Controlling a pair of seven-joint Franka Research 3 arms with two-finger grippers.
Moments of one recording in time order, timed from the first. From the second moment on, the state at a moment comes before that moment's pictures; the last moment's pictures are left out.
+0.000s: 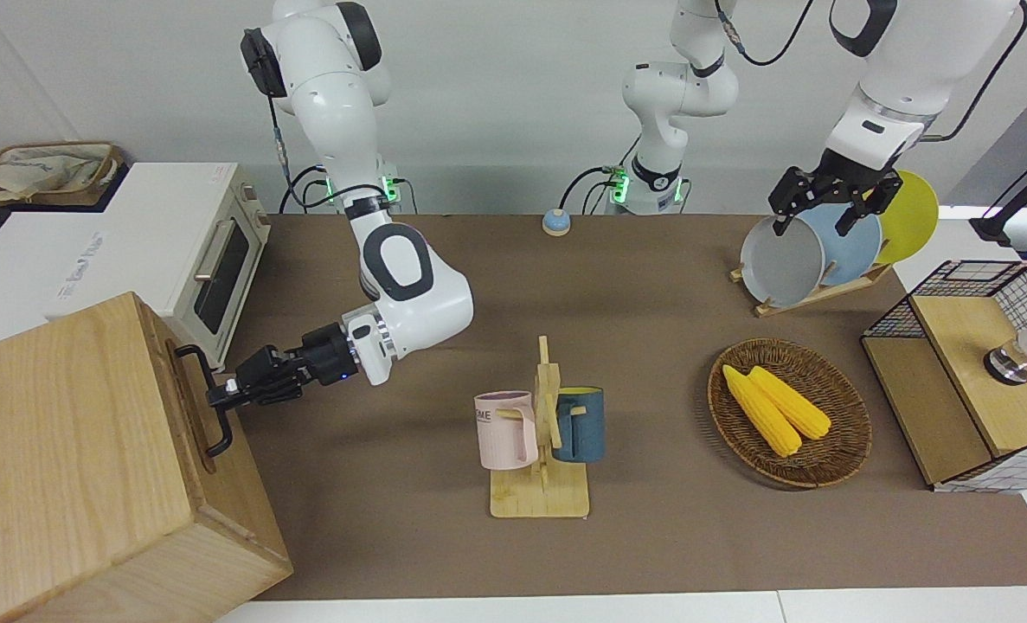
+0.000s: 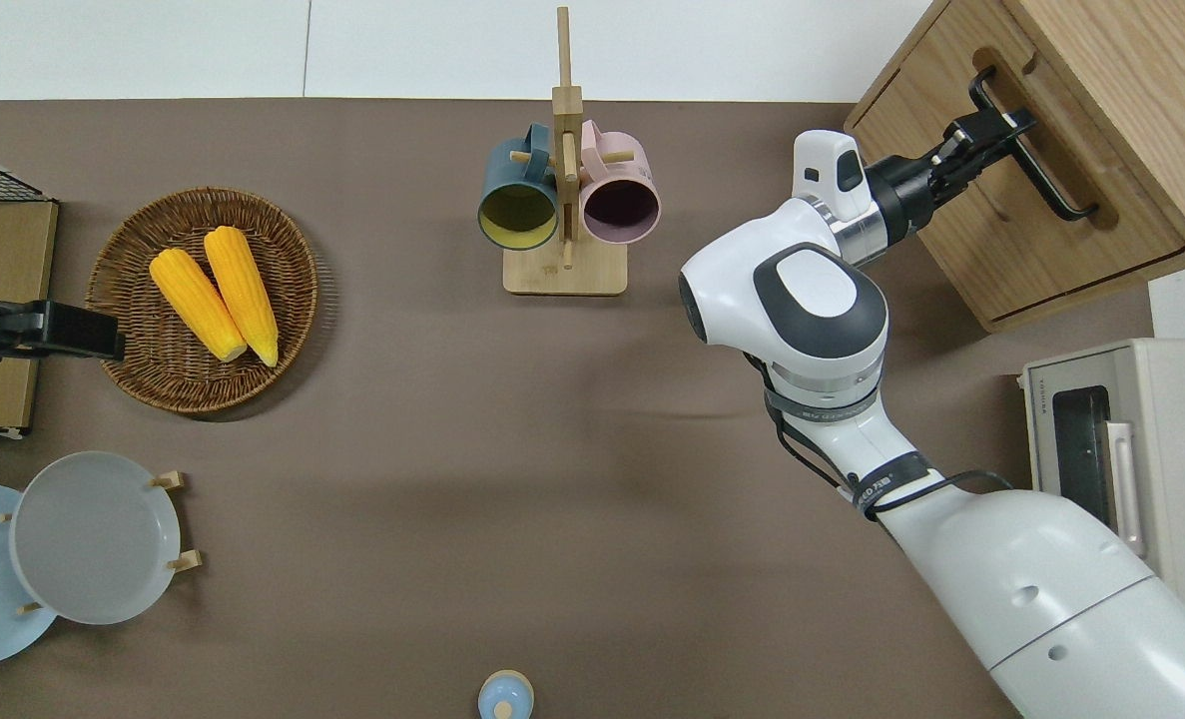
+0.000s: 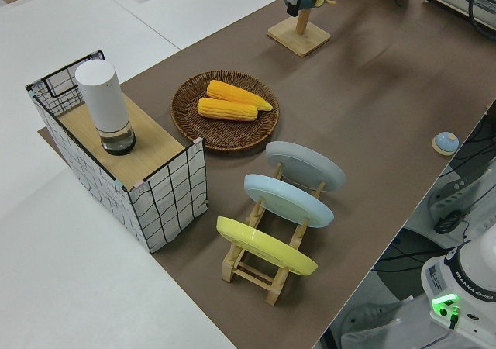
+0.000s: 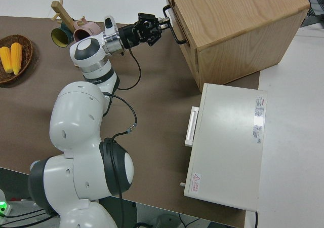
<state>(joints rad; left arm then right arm) -0.15 0.04 0.15 -1.49 -0.02 1.56 0.05 0.16 0.60 0.22 -1.50 -1.75 1.60 0.35</state>
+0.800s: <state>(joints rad) -0.15 0.04 0.15 -1.49 -0.02 1.56 0.05 0.16 0.60 0.22 -1.47 -1.69 1.61 0.35</state>
